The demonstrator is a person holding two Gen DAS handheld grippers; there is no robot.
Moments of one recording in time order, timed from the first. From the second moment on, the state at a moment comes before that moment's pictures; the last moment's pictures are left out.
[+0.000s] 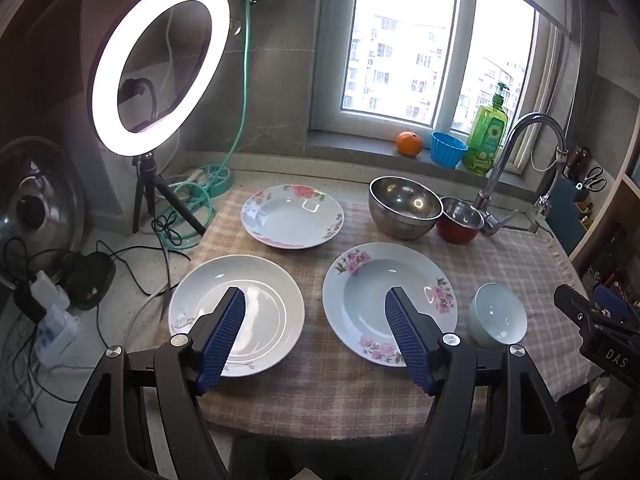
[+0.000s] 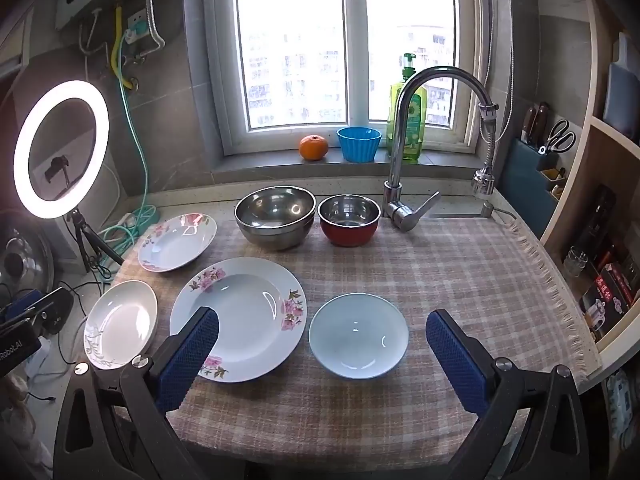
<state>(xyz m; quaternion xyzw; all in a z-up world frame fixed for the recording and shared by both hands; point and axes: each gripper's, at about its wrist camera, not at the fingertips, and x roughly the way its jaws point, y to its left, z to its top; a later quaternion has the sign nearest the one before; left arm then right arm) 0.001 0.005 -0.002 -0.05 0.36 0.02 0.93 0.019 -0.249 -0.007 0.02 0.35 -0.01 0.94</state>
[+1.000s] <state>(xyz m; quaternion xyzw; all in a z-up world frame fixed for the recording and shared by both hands) 0.004 0.004 -0.004 -0.06 0.36 0.02 0.93 0.021 -0.245 -0.010 0.02 0.35 -0.01 0.94</state>
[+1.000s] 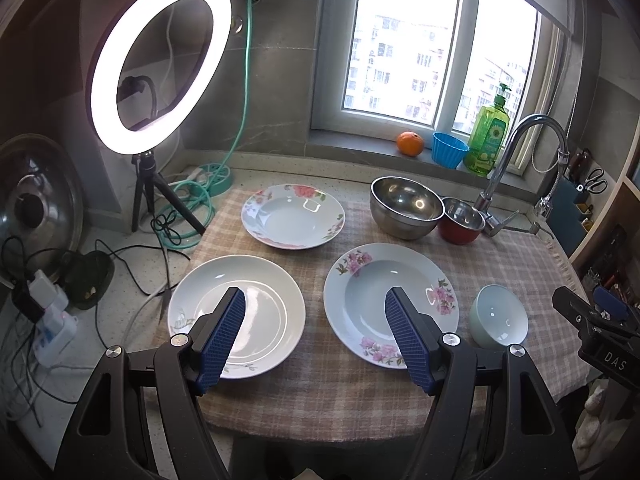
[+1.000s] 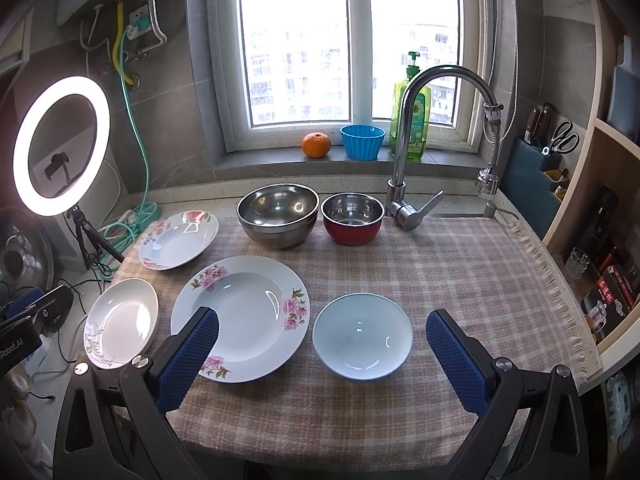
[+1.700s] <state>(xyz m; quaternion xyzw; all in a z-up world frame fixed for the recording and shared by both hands) 0.003 0.007 -0.004 -0.06 0.36 0.02 0.93 0.021 -0.244 -0.010 0.02 0.36 0.00 0.93</state>
